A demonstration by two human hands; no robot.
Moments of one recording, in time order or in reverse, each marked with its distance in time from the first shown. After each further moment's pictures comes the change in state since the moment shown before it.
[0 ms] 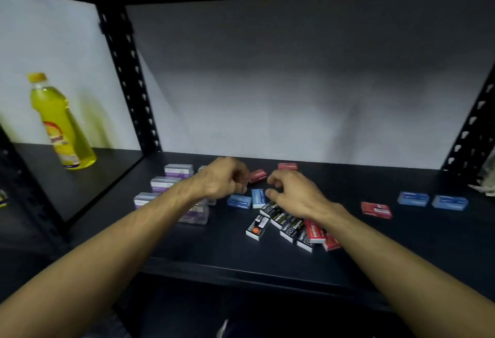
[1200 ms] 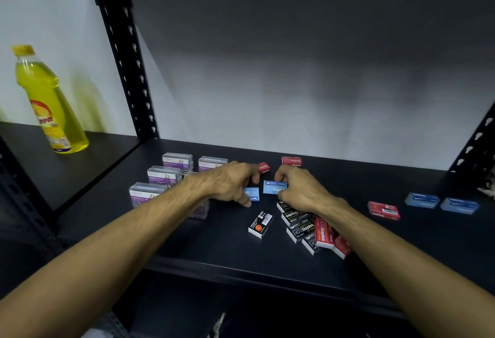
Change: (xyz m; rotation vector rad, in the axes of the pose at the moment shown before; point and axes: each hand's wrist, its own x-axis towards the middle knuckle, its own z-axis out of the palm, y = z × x) left_hand 0.016 -0.008 0.023 0.023 -0.200 0.031; right_hand 0.019 0.003 0.009 0.057 -0.136 0.141
